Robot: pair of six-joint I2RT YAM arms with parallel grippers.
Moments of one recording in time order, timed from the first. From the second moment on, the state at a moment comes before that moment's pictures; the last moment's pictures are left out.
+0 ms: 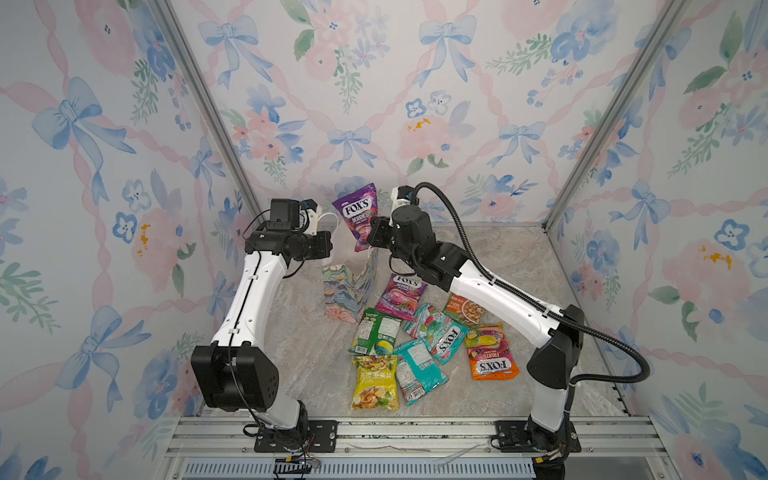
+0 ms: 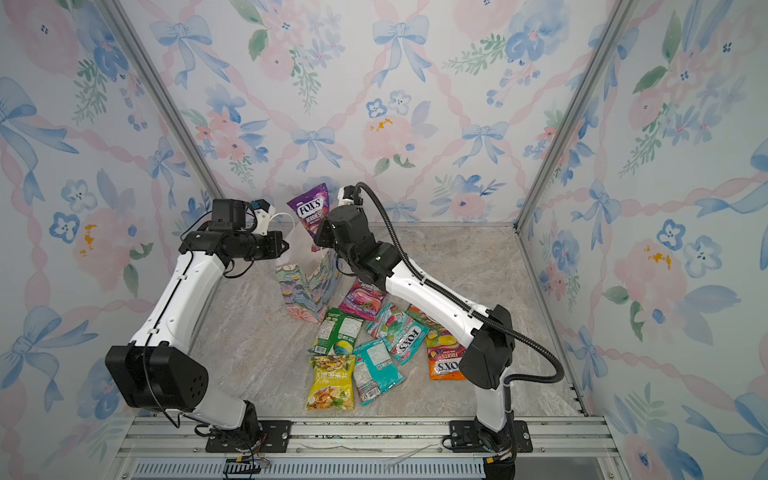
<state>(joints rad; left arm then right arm) -0.03 1.53 1.57 -0.85 0.36 -0.13 0.89 1.90 1.95 -0.28 0.31 0.68</state>
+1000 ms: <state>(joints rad) -0.03 1.49 1.49 -0.75 0.37 -0.21 0.95 1.99 1.98 -0.31 0.44 0.82</state>
